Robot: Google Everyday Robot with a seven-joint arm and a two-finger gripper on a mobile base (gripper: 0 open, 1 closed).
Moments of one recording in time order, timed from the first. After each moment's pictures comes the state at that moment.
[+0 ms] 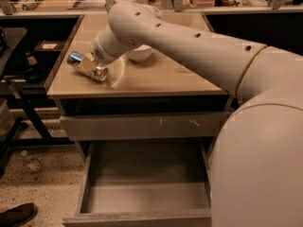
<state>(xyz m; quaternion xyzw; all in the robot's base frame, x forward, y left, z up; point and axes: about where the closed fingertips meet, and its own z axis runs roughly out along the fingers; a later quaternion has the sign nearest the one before) 0.703 0.186 0.849 -0.47 0.78 0.20 0.37</state>
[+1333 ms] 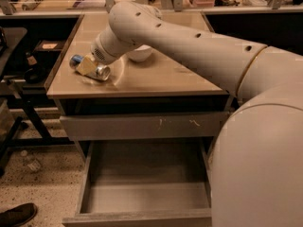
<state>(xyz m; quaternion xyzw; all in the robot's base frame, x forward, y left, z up) 0.703 0.186 0.849 -0.47 0.78 0.20 0.37</state>
